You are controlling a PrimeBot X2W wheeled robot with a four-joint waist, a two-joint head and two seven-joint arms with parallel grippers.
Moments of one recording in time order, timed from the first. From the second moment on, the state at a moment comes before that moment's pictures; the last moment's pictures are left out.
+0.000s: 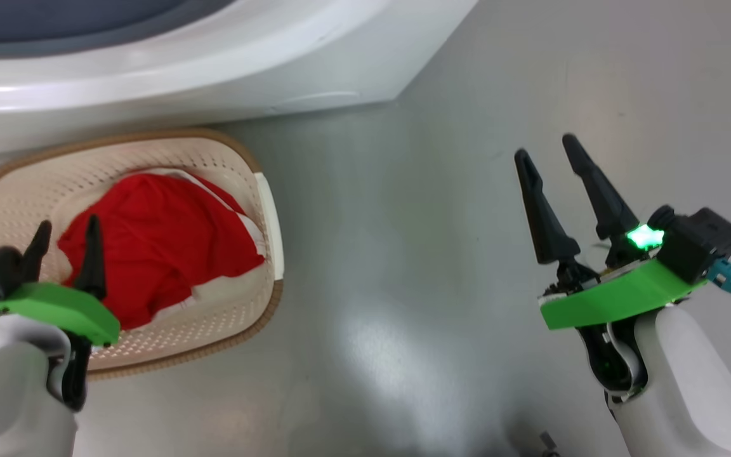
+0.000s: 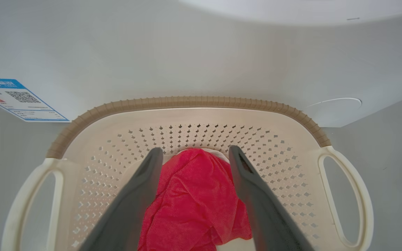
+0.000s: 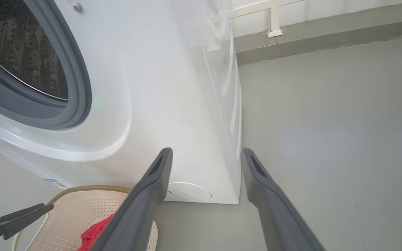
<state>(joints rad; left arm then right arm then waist) -0.62 0.26 -0.18 0.81 -0.44 -0.13 -0.25 -0.41 -0.15 0.19 0.11 0.44 0.13 -0.26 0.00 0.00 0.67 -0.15</state>
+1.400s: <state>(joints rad) -0.98 0.35 -0.54 1.20 -0.71 -0.13 -0.19 -0.50 -0.10 0.21 0.05 0.40 0.13 -0.26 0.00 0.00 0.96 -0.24</state>
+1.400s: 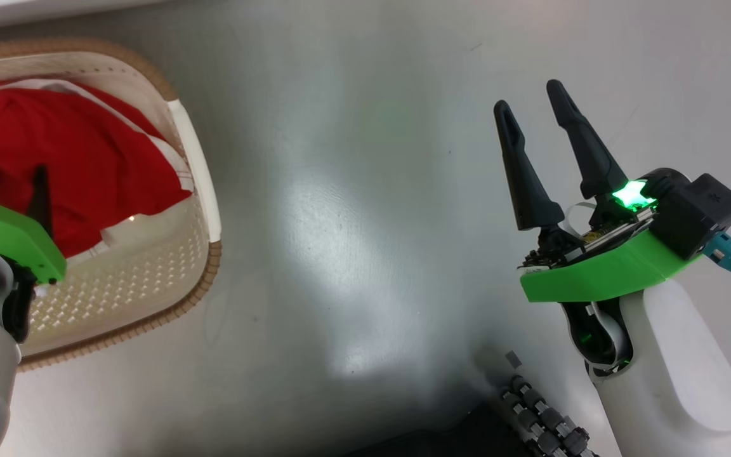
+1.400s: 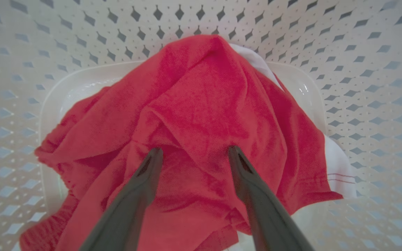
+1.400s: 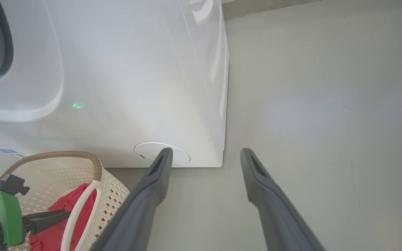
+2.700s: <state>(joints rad) -1.04 0.39 -0.71 1.20 -0.85 -0.13 -0.04 -0.50 -0.09 0.22 0.05 0.40 0.13 -0.26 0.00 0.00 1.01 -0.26</state>
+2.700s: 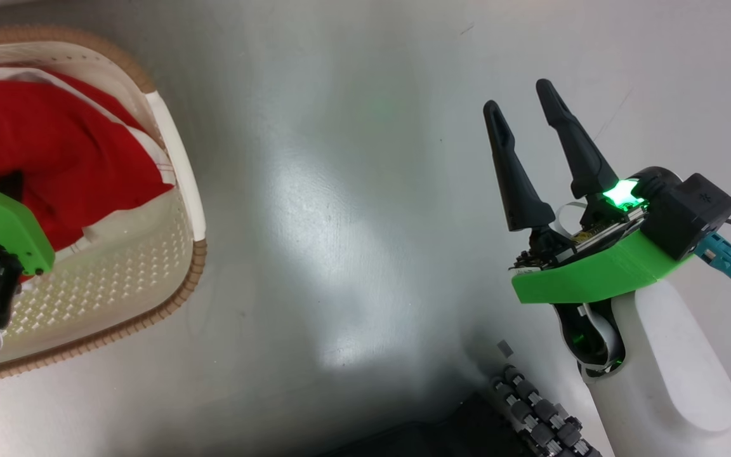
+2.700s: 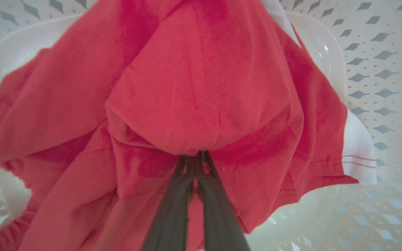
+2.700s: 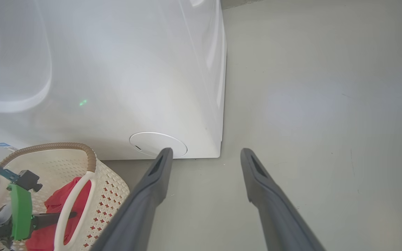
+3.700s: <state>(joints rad) -0.92 0.39 -0.84 1.08 -1.00 -0.13 -0.18 -0.51 -0.09 0.24 0.09 0.41 0.13 -0.26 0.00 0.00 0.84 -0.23</state>
